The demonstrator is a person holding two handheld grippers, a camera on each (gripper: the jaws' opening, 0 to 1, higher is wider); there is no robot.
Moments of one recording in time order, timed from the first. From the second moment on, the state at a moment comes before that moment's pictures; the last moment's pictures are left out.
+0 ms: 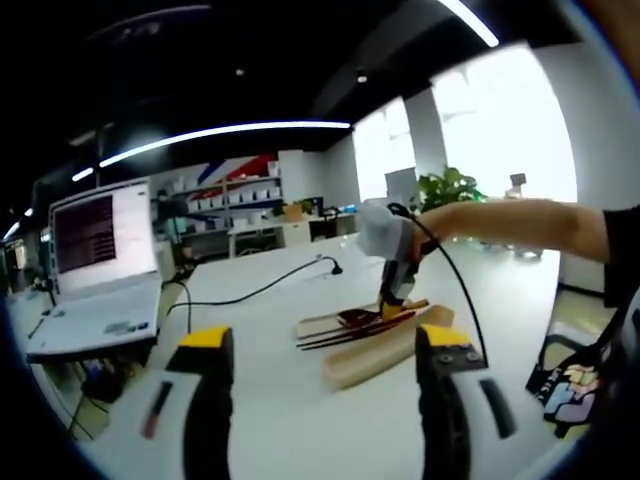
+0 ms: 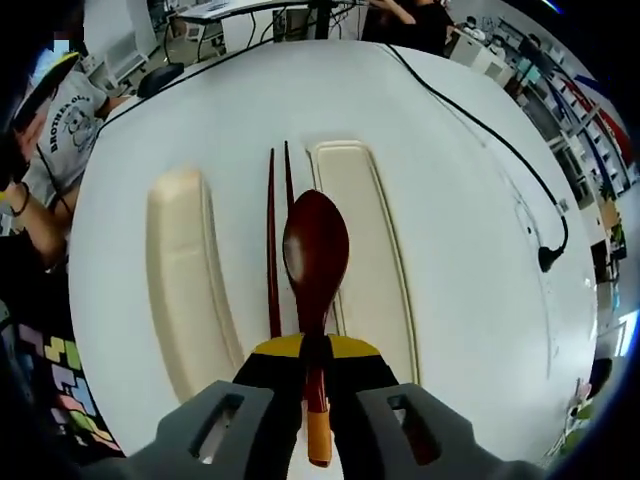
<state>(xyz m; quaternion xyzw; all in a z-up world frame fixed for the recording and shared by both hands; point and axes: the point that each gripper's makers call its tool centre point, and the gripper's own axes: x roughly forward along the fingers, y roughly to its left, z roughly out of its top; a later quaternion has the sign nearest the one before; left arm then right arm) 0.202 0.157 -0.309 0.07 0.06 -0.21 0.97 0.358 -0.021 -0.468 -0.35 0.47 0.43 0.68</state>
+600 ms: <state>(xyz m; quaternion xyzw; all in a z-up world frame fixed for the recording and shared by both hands) 0.204 0.152 -0.308 0.07 0.06 -0.22 0.97 0.362 -0.031 -0.468 -0.35 0.47 0.43 0.69</state>
